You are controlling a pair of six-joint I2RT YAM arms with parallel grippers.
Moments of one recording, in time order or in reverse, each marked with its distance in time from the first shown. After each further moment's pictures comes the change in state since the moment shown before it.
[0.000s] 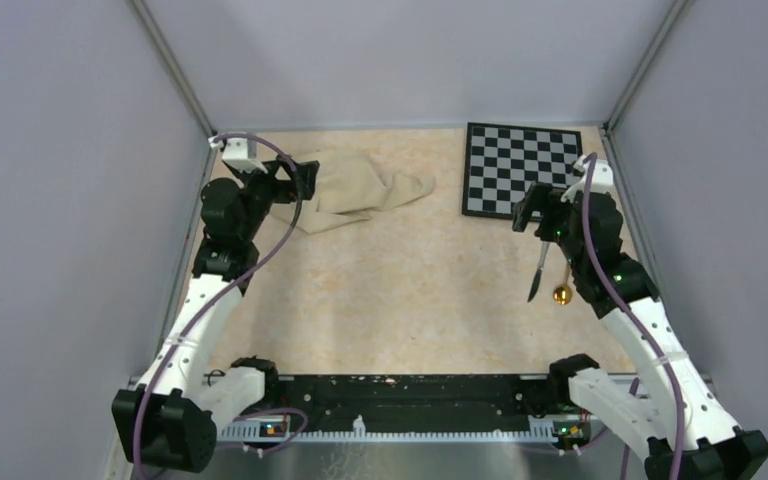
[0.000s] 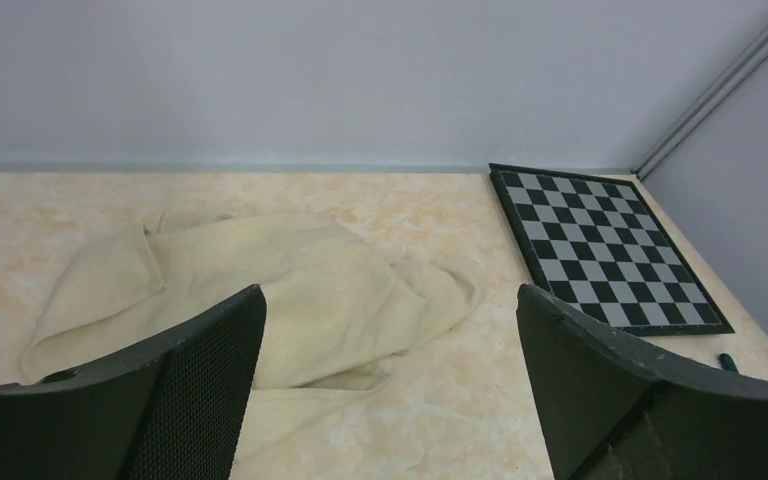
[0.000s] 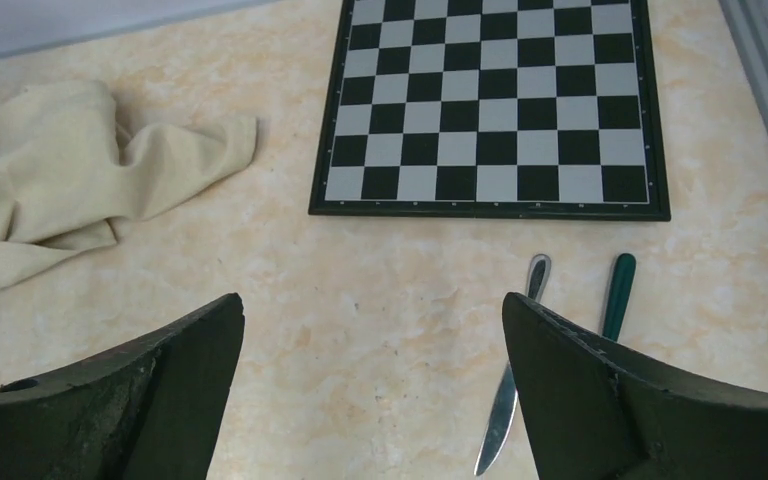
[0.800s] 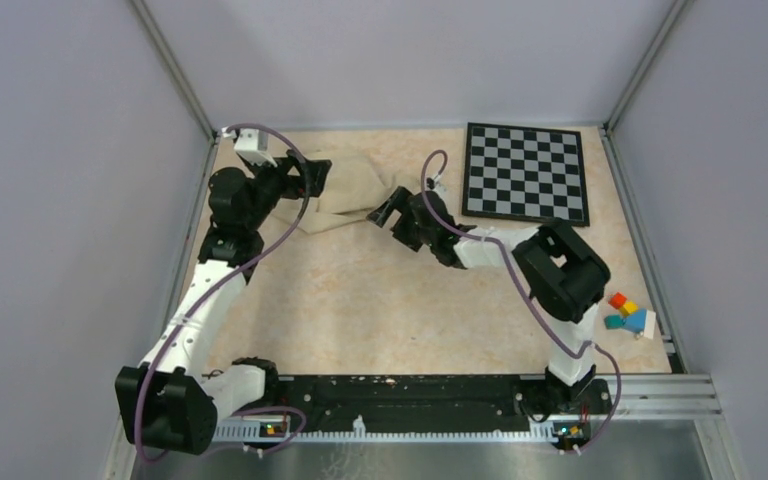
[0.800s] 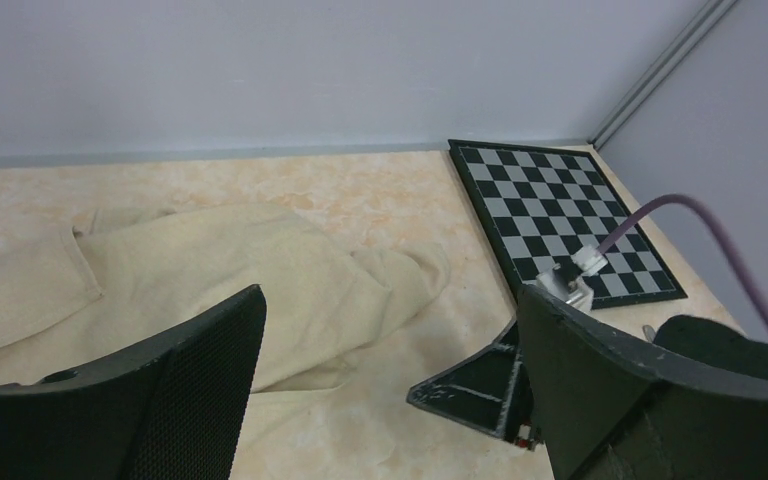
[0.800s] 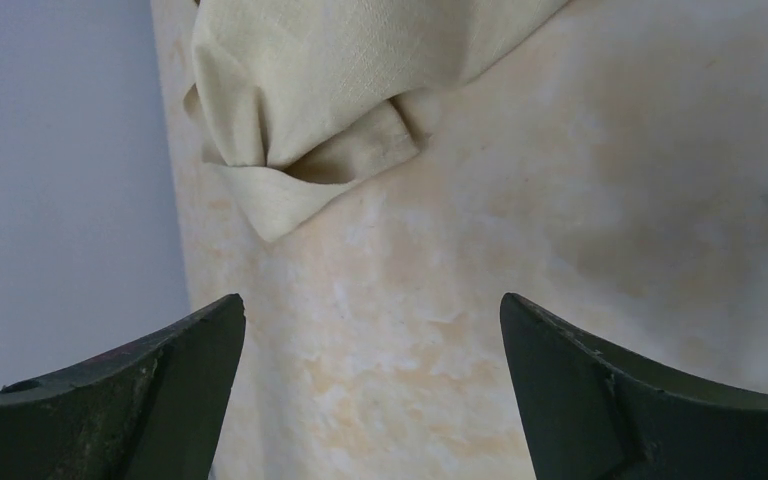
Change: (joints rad) left arm -0.027 0.097 0.049 0.032 0.119 -0.016; right arm 0.415 1.081 0.149 0.775 -0.185 0.755
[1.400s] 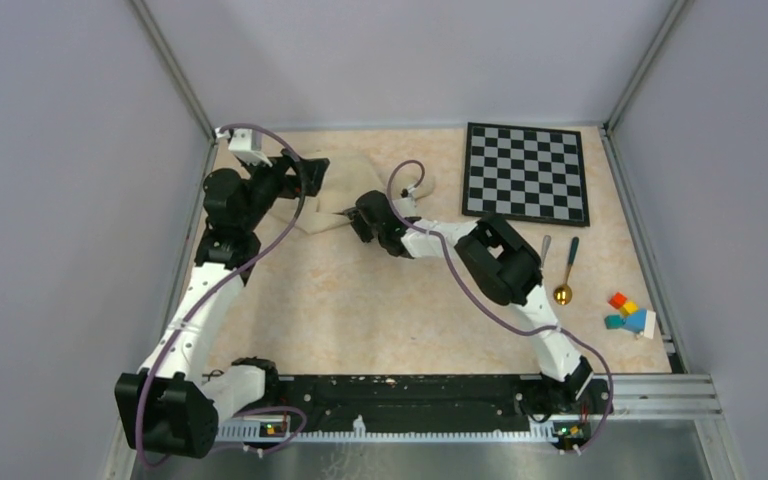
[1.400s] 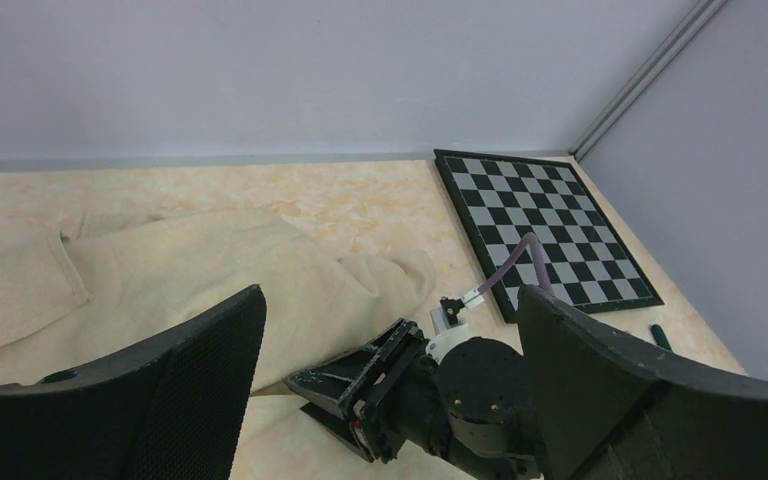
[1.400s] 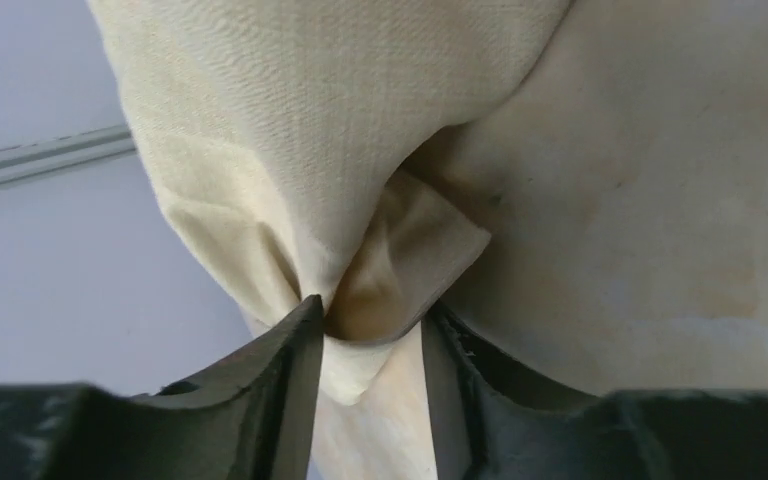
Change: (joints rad) left arm 0.027 -0.018 0.000 0.003 0.029 -0.042; right arm 0.137 0.429 0.513 -0.200 0.269 0.580
